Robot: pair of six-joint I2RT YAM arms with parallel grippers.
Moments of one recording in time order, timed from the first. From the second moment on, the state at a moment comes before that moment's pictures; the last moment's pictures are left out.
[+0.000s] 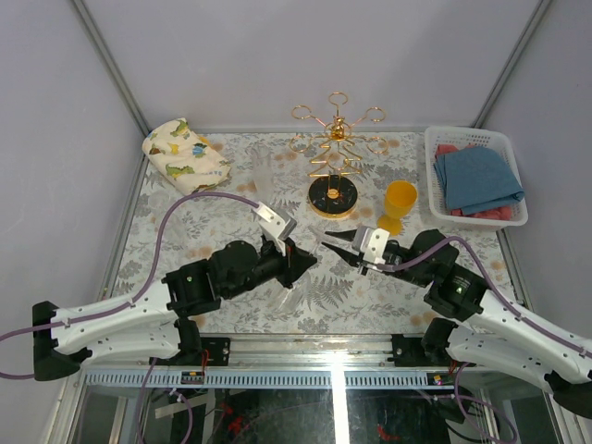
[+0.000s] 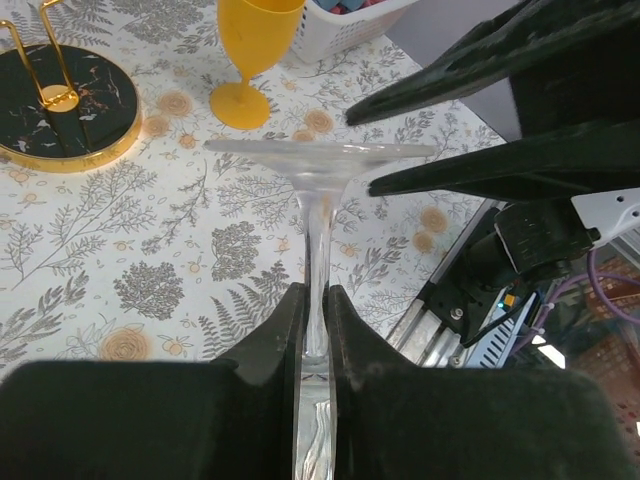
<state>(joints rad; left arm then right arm) -1.19 0.91 0.82 -0.14 -0.21 -0.41 0.97 0.74 0.73 0.02 -0.22 -0.40</state>
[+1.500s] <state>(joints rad) -0.79 1.12 0.88 -0.12 0.07 -0.33 0.97 0.51 0.59 -0.19 0.22 -0.05</state>
